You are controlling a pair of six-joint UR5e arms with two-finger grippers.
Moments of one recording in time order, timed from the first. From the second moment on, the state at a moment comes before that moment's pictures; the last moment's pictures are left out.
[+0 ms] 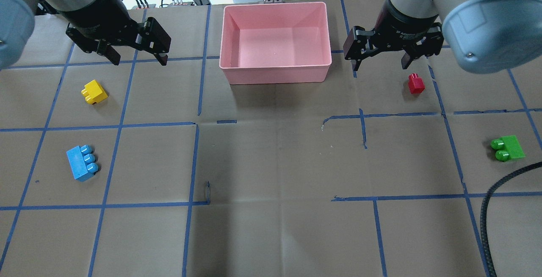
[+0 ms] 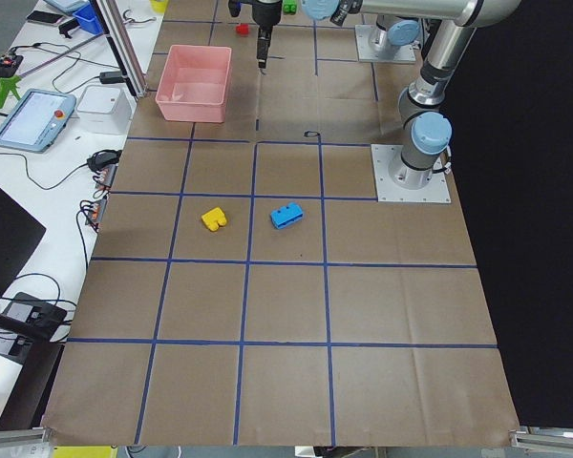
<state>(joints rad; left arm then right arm) -1.56 -1.56 -1.53 -1.54 1.54 0.09 1.65 -1.57 1.61 -1.69 -1.57 0.08</state>
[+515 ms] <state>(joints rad) -1.56 -1.56 -1.53 -1.53 1.54 0.09 1.65 -1.57 1.61 -1.70 -1.57 0.08</state>
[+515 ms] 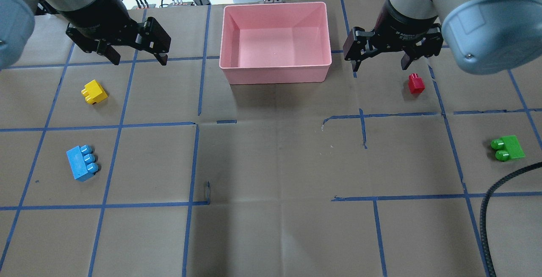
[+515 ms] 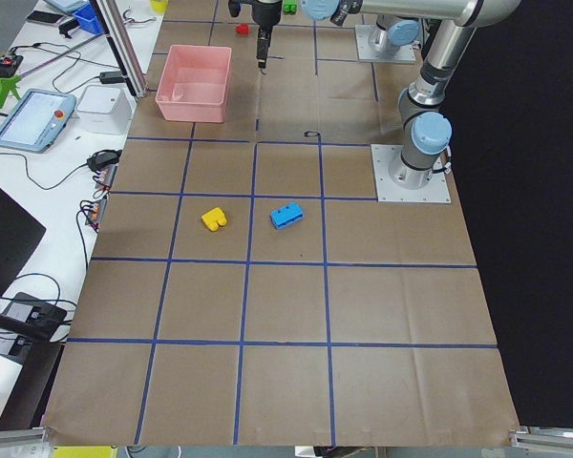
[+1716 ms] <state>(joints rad) -0.99 -1.58 -1.54 -1.55 1.56 0.42 1.53 -1.56 1.62 -1.69 -1.58 -0.07</state>
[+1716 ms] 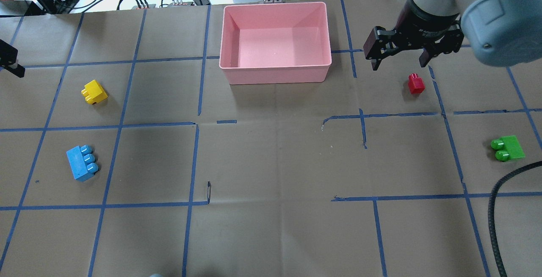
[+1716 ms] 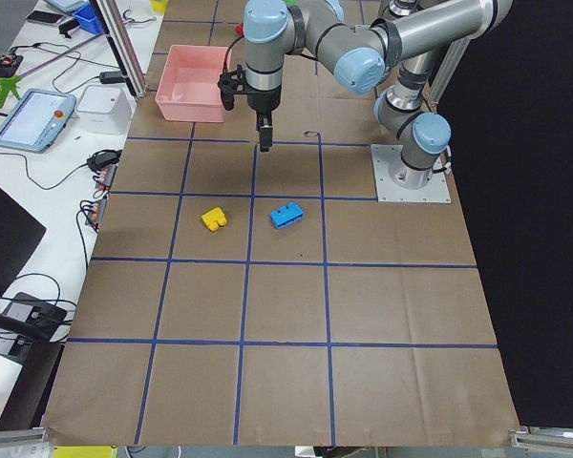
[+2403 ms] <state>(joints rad) -0.95 -1.57 -1.56 -1.53 1.63 0.14 1.25 -1.56 1.71 -1.75 -1.57 -0.46</state>
